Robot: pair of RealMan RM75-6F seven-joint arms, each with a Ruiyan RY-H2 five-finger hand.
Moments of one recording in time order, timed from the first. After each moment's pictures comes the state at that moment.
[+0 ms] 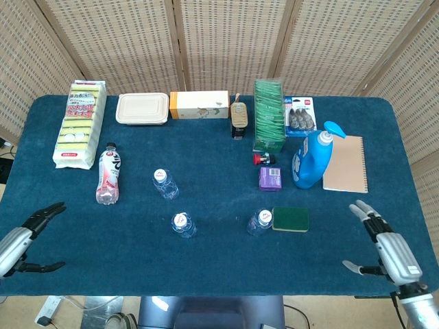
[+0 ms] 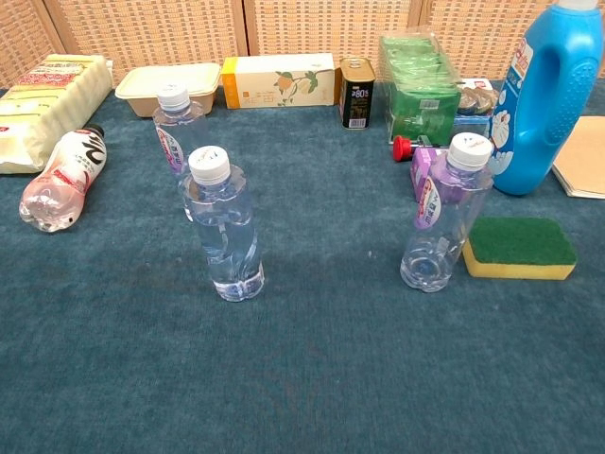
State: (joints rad) left arm -0.20 -1.01 0.12 -1.40 1.87 1.42 -0.82; right arm 0.17 -1.00 -0.13 -1.72 -1.61 1.49 0.37
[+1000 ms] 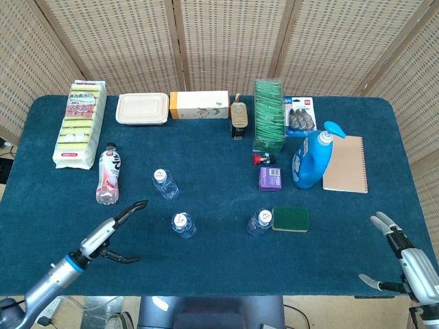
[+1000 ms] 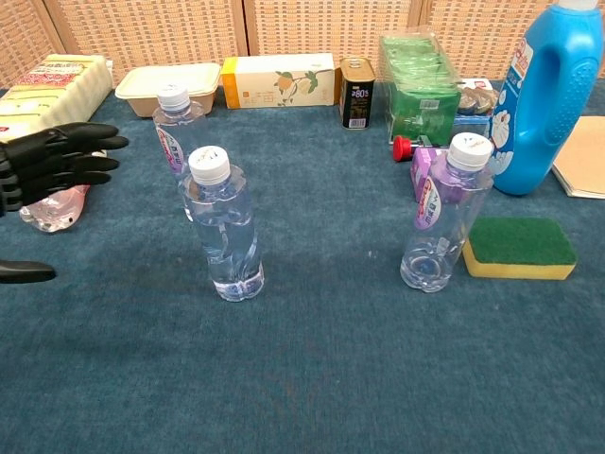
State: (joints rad) left arm -0.44 -1.44 0.12 -1.26 1.86 1.37 -1.06; right arm 0.07 -0.97 -0.13 -1.63 -1.71 1.58 0.56
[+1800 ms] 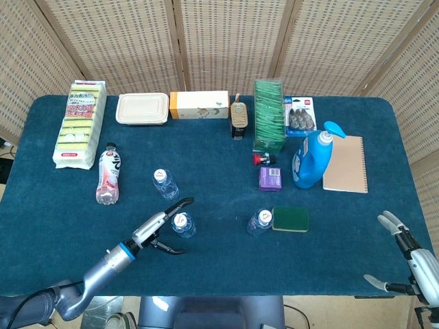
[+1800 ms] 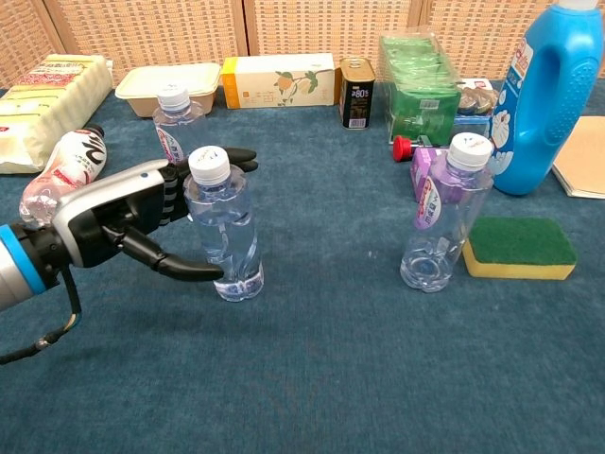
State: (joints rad) left arm -0.61 -1.67 0.04 -1.27 1.70 1.14 -0.97; right arm 0.05 -0.95 -0.12 -1.60 -1.74 1.61 0.67
